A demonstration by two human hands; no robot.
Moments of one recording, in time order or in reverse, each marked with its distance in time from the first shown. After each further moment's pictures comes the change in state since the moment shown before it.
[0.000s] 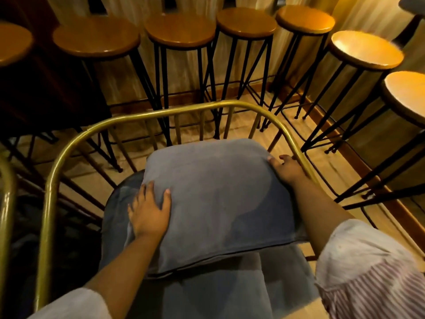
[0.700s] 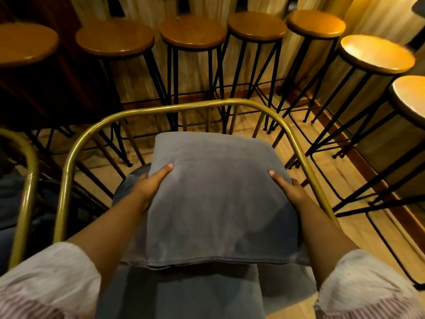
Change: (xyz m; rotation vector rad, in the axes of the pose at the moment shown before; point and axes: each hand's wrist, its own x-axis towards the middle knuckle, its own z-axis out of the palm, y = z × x) left_hand 0.019 0.016 -0.040 -0.748 -0.324 -0.394; right_hand -0.045 0.059 0.005 0.470 -0.118 0.154
